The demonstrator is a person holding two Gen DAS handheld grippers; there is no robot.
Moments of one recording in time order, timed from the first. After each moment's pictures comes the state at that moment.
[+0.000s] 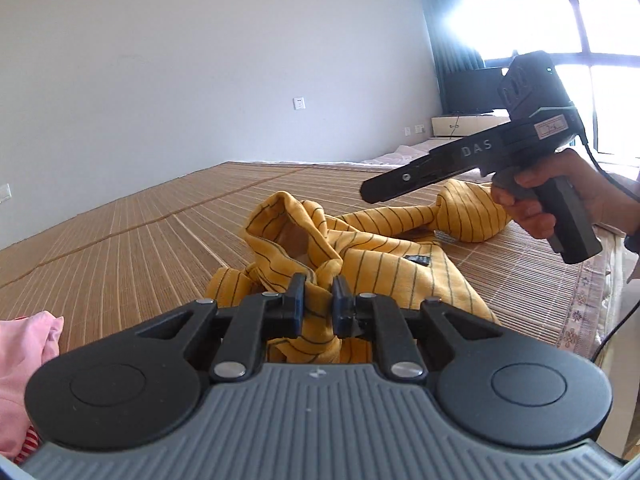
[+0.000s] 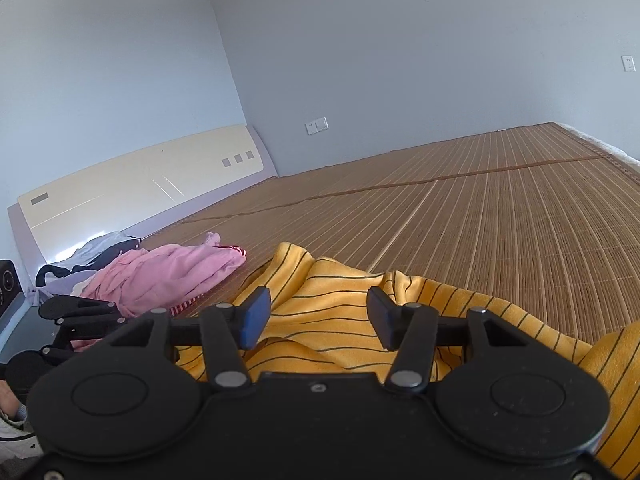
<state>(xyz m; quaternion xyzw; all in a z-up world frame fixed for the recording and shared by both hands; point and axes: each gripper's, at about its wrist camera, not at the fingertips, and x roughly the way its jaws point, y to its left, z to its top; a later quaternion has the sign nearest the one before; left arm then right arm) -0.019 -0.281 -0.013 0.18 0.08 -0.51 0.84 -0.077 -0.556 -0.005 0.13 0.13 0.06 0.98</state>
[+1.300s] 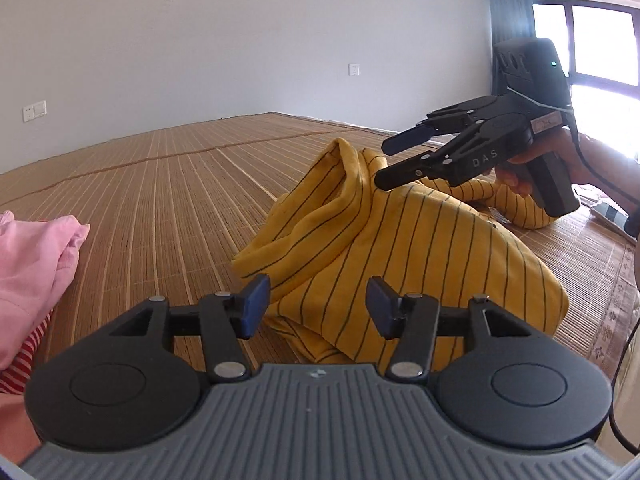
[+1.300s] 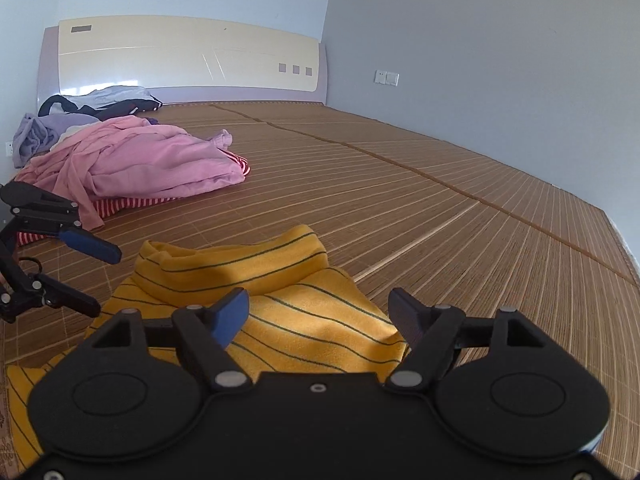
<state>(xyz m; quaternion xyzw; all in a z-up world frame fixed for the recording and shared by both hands) 0.040 -0.261 -0.047 0.11 0.18 -0.43 0.88 0.022 -0.540 -0.012 -0.09 0.21 0.13 0.96</state>
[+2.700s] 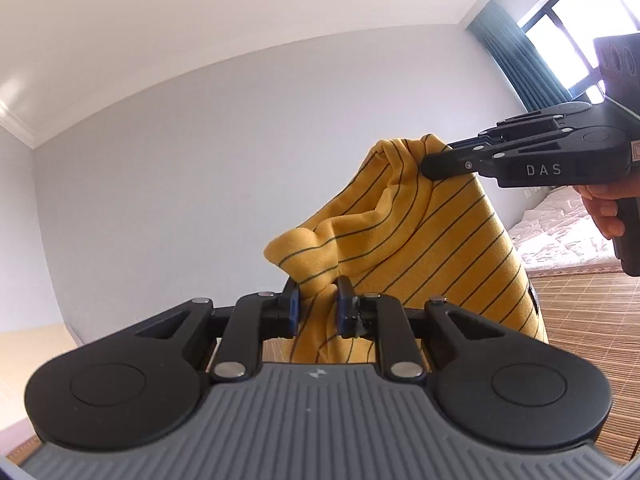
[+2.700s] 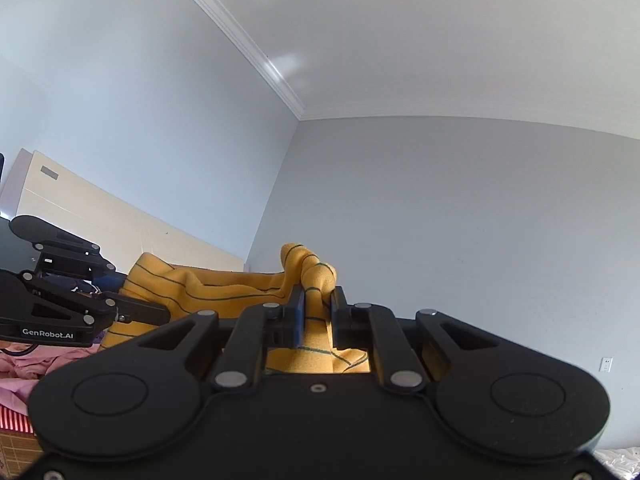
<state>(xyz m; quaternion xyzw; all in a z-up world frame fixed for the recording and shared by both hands) -0.085 -0.236 0.135 0.21 -0.15 -0.32 0.91 -0.133 -0.453 0.128 -0.14 -0.16 0.01 0.98</state>
